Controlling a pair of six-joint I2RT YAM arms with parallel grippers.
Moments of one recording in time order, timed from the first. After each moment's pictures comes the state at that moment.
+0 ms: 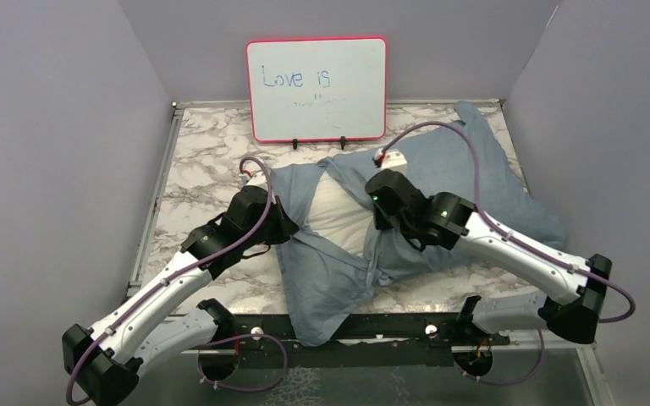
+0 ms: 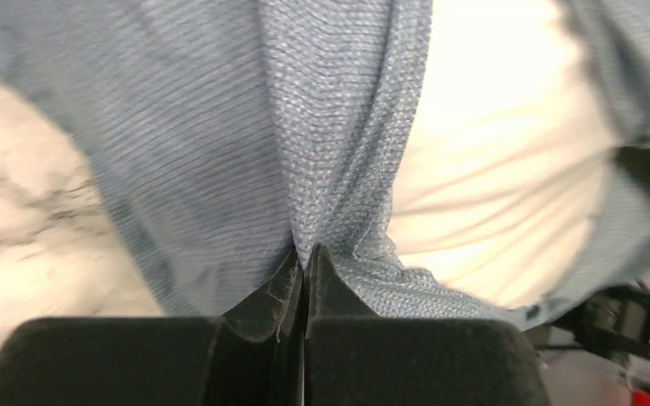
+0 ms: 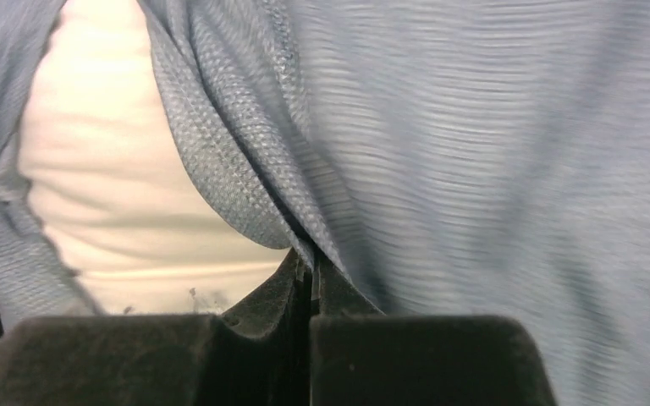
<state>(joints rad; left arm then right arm) -0.67 0.89 0.79 -0.52 0.00 -0.71 1.01 1.31 1.26 -0.82 0.50 0.53</state>
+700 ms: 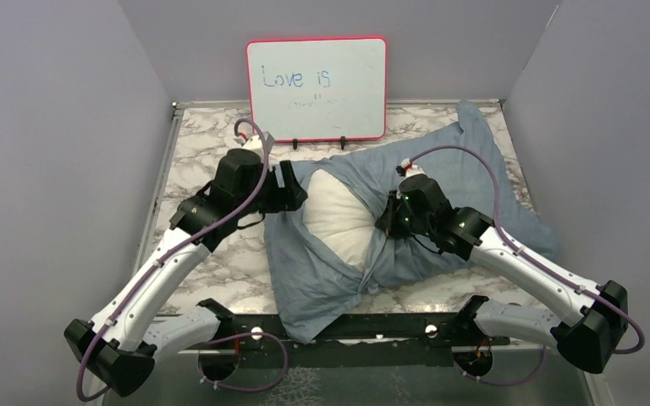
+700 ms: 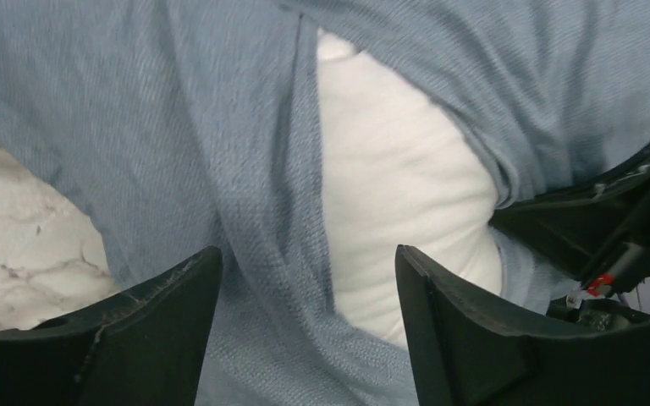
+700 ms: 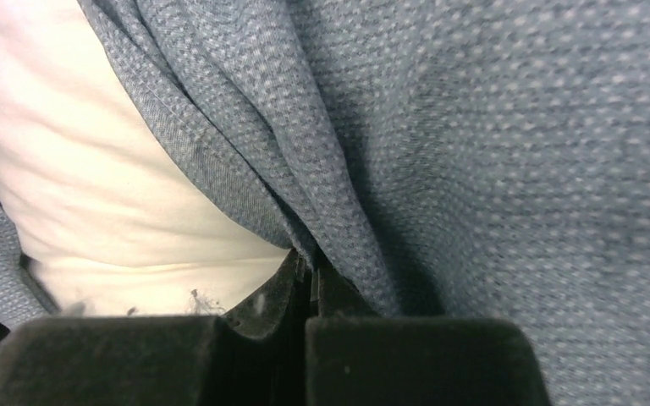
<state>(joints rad) -0.56 0.98 1.04 -0.67 0.02 -0.56 0.76 1.09 0.91 -0.54 0.10 0.59</state>
